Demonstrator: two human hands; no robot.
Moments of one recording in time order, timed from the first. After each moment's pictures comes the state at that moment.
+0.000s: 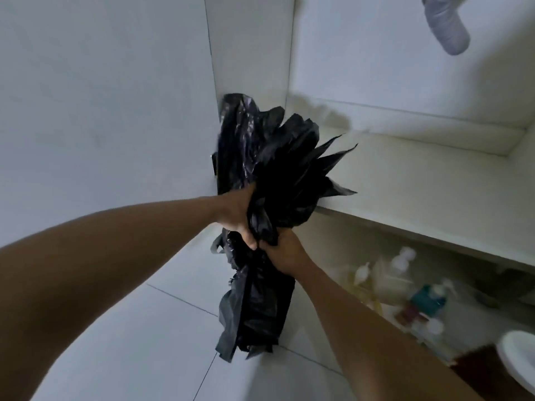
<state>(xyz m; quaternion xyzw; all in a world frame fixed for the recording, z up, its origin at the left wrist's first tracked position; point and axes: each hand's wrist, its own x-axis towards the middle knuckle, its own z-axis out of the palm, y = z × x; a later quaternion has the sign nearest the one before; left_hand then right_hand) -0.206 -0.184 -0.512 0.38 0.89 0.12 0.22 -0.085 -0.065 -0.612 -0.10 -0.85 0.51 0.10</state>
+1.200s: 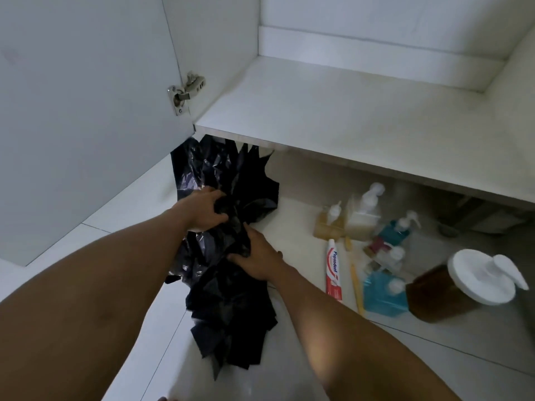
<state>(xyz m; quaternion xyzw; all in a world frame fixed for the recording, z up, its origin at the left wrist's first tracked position) -0.170 -0.216 -0.647 0.35 0.92 0.07 0.16 -0.001 -0.096 -0.698 -0.16 -0.87 0.46 -0.10</state>
